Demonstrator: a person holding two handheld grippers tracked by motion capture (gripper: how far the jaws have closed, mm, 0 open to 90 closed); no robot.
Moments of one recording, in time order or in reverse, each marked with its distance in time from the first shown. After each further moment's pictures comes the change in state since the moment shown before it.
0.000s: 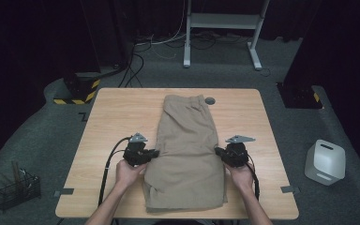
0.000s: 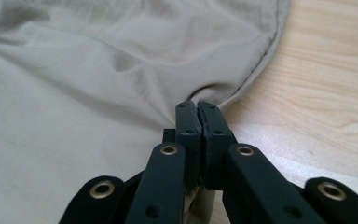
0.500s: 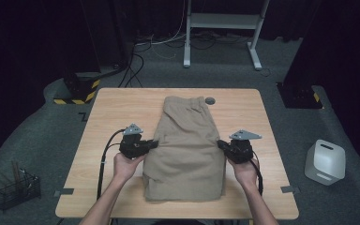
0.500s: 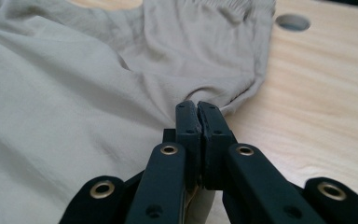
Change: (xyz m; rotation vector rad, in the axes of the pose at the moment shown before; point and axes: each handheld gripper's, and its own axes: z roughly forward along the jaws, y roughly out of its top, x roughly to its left) left arm -0.002 0.031 -0.025 -0.106 -0.004 0.025; right arm 0.006 0.021 -0.029 -0.113 -0.031 -0.069
